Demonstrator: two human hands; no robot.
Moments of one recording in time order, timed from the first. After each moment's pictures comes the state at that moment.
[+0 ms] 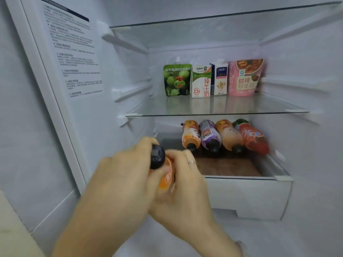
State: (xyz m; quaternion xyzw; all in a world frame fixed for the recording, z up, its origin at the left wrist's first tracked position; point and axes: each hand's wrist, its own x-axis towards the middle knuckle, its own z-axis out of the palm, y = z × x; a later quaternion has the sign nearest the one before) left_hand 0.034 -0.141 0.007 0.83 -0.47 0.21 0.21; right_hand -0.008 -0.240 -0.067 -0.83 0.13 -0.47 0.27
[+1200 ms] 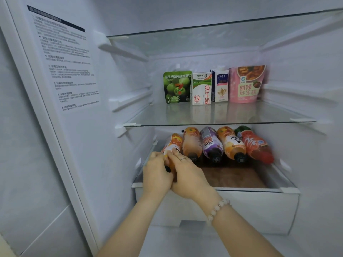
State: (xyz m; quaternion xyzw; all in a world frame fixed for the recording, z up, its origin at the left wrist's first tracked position) left_hand 0.138 -0.277 -0.094 0.82 -0.37 0.14 0.40; right_hand 0.058 -0.346 -0.087 -0.95 0.18 -0.19 0.17
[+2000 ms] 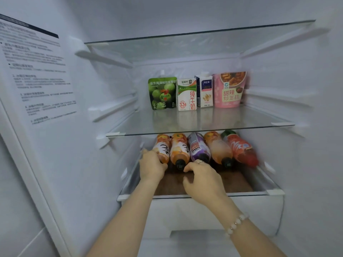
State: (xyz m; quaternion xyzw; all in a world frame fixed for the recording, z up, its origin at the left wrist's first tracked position) left_hand 0.173 -0.341 -0.083 0.89 -0.32 0.08 0.33; right_hand 0.015 -0.374 -0.085 -0.89 0.31 -0.29 0.14
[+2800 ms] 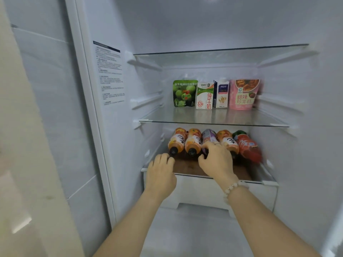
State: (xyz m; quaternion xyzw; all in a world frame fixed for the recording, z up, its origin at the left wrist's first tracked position) left_hand 0.095 -0.232 -0.104 0.82 -0.46 0.28 0.19; right_hand -0.011 -0.360 -0.059 -0.87 0.32 -0.36 0.07
